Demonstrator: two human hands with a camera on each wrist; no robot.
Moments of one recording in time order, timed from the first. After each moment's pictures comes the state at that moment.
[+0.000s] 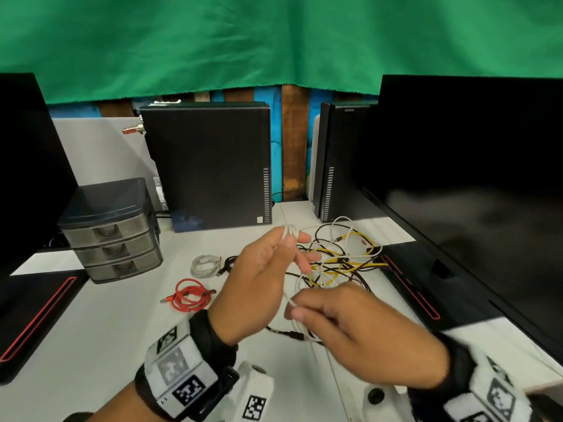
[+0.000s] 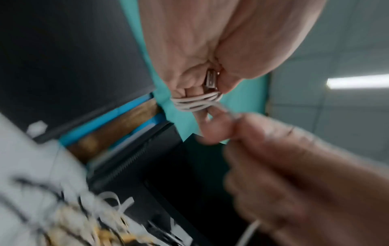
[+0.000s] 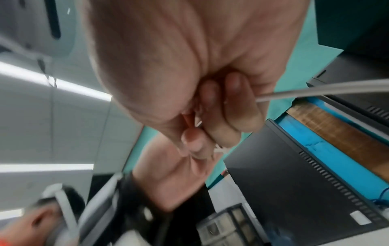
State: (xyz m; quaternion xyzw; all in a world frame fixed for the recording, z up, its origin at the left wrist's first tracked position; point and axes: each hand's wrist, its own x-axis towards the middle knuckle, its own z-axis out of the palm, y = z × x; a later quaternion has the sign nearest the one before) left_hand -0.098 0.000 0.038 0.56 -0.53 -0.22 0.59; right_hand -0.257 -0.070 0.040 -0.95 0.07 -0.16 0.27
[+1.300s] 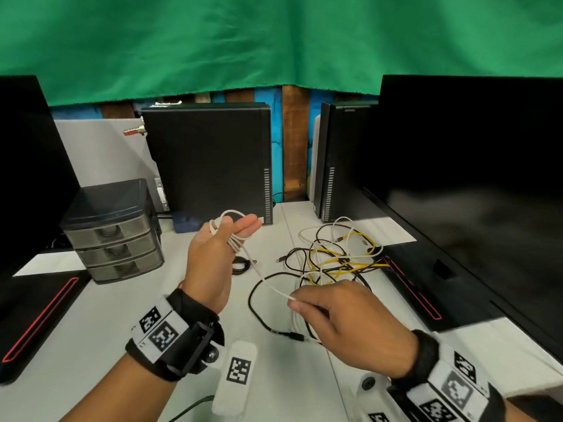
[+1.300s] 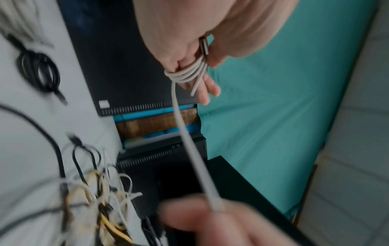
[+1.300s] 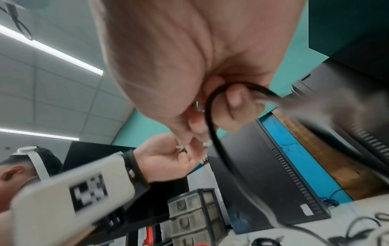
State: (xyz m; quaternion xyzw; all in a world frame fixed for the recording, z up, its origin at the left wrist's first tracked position) left_hand -0.048 -0.015 0.034 0.49 -0.21 -0.29 0.79; right_hand -0.244 -0.085 0.006 -0.96 0.13 -0.20 0.16
